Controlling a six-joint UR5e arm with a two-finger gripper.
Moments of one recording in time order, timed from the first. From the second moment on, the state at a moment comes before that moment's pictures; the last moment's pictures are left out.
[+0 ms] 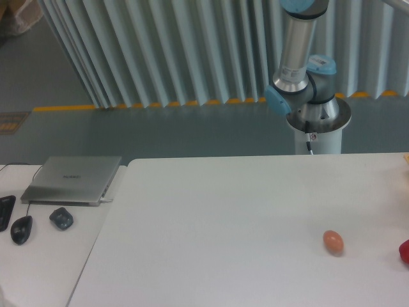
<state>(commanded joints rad) 2.83 -1.82 -1.52 -1.49 1.39 1.80</state>
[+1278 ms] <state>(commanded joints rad) 2.49 -1.84 -1.55 -1.42 1.55 1.36</state>
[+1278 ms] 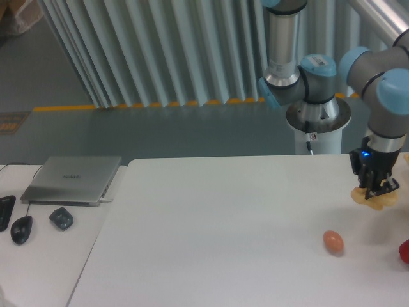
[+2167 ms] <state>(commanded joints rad) 2.49 -1.83 -1.56 -1.33 1.56 1.36</state>
